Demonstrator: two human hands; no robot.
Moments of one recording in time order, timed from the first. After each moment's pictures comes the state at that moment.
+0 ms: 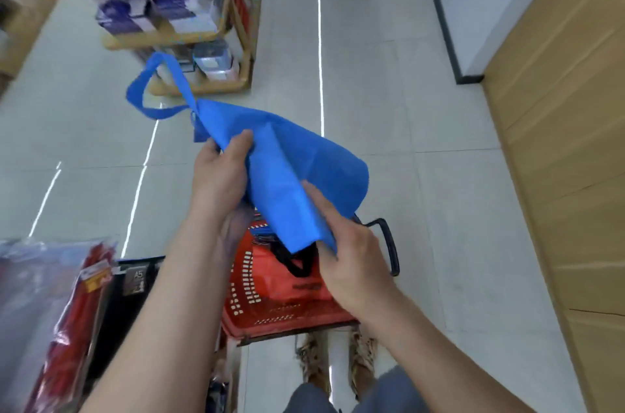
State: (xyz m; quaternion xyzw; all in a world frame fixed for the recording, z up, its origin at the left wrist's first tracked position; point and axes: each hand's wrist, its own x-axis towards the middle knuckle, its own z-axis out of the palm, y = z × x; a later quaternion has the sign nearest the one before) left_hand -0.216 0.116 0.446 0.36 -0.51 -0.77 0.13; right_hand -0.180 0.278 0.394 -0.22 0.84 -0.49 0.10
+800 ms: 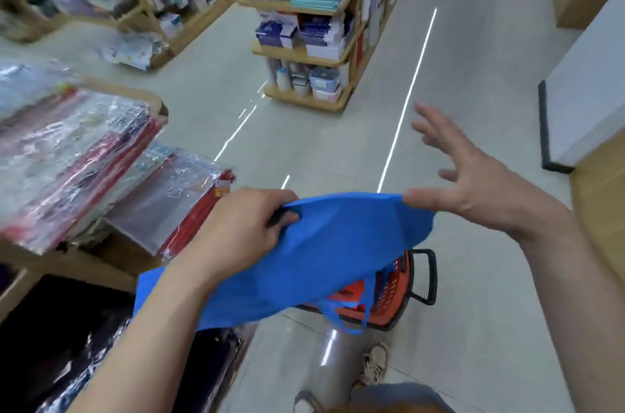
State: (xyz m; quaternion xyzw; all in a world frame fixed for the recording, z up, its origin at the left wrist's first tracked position) left_hand 0.025 0.098 0.525 0.17 -0.96 -0.21 0.04; right_hand -0.173 0.311 0.541 -0.39 0.75 -0.44 0.30
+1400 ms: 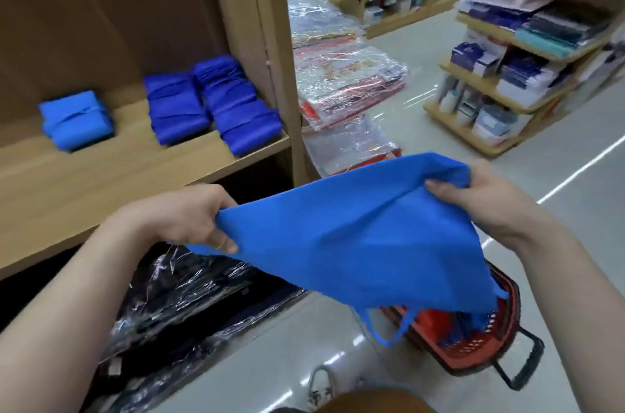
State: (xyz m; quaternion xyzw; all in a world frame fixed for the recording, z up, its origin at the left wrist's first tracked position) left_hand 0.376 0.066 0.567 0.46 -0.80 -0.36 -0.13; right_hand 0.016 0.172 0.546 -0.48 0.60 -0.43 0.47
